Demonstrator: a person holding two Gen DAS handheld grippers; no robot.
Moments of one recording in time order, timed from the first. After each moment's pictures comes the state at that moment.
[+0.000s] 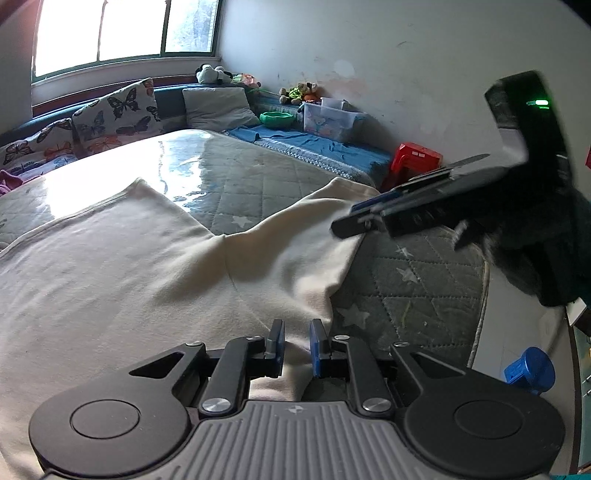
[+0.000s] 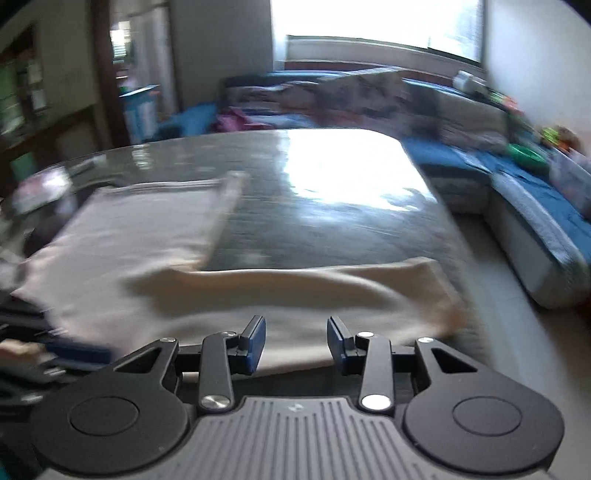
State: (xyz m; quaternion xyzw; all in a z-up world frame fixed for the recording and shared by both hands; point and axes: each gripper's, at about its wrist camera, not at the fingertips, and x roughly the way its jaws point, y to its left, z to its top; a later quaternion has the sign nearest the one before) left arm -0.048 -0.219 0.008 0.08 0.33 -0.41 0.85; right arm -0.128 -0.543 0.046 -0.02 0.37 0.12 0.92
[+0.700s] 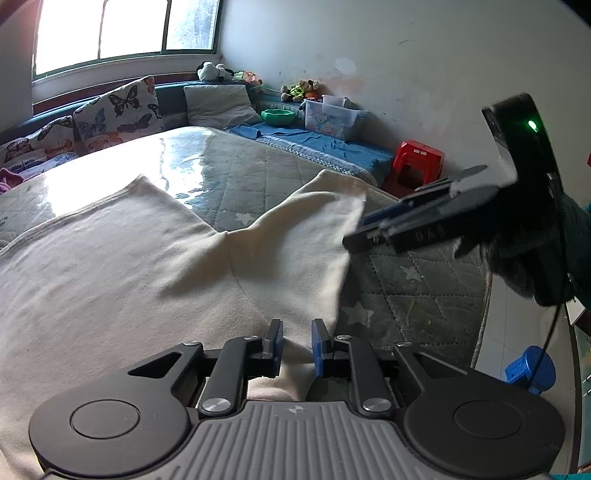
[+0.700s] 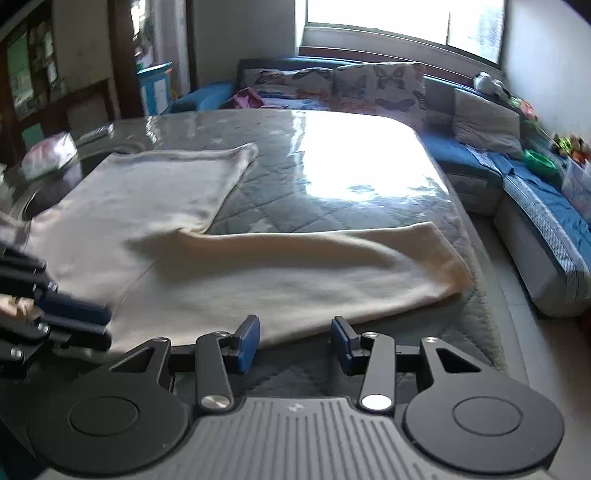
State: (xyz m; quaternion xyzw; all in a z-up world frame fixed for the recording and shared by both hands) left arm -0.045 -0.219 0.006 0.09 0.34 -0.41 0.85; right arm -0.119 -0.563 0.027 -0.03 0.39 0.10 0.91
